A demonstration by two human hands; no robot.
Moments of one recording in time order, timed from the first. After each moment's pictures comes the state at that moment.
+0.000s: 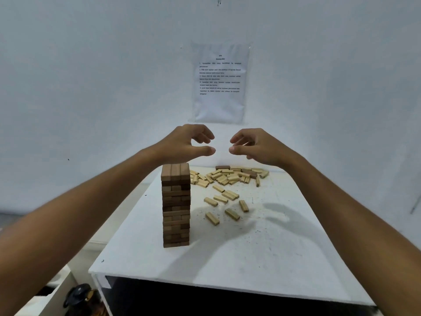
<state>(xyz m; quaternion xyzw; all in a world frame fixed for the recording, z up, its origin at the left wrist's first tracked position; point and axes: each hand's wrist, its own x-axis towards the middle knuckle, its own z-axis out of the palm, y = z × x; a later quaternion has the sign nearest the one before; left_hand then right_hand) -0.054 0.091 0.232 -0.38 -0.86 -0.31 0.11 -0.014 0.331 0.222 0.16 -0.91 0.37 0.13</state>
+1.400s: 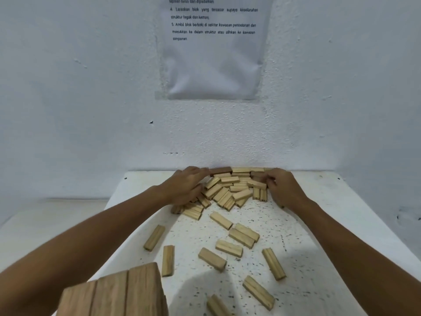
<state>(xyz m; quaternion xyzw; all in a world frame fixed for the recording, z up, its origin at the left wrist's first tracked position) -0.358 0.156 0.026 -0.45 -0.89 -0.08 -0.02 -0.246 0.433 0.021 -0.07 -0.94 0.30 0.18</state>
